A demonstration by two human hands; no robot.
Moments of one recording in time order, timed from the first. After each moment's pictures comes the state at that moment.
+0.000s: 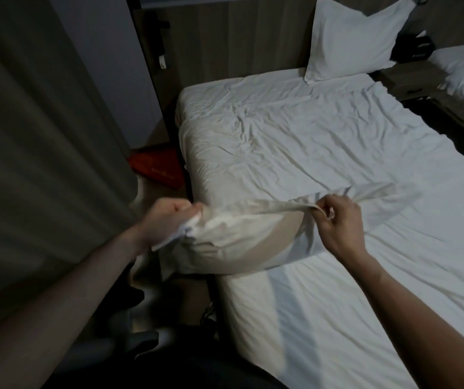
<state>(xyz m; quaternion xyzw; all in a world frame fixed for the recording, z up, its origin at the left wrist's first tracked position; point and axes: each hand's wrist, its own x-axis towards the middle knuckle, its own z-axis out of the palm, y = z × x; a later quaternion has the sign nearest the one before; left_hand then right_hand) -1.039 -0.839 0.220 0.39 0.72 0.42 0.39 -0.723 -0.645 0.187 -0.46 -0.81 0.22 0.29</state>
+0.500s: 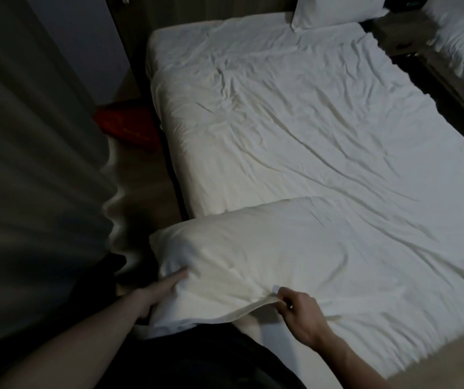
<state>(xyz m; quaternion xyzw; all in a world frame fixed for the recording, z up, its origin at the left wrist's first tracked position) -0.974 -0.961 -0.004 -0.06 0.74 0.17 0.65 -0.621 -0.826 0.052 -0.47 -0.80 0.36 -0.09</state>
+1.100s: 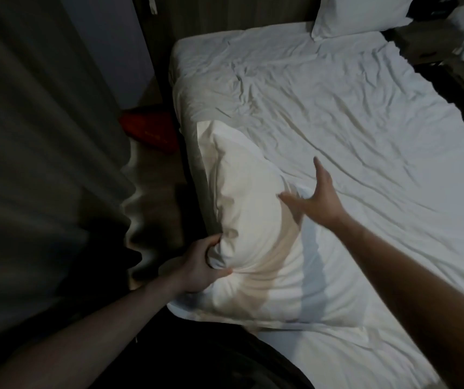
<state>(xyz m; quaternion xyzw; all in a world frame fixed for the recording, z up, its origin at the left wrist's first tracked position) -0.916 -0.915 0.113 0.38 0.74 0.36 0.43 -0.728 -0.649 0.141 -0.51 -0.76 0.38 0.10</state>
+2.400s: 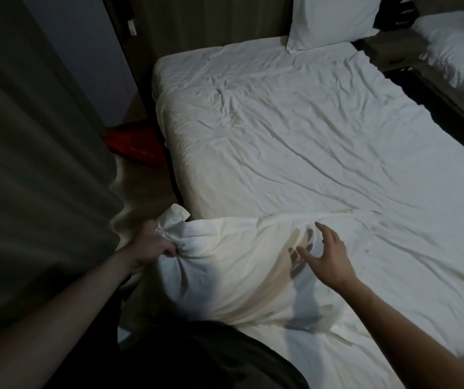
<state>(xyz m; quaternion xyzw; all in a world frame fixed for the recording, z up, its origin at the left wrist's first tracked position) -0.996 -0.886 0.131 0.24 0.77 0.37 0.46 -0.612 -0.712 0.094 -0.59 -0.74 0.33 0.04</state>
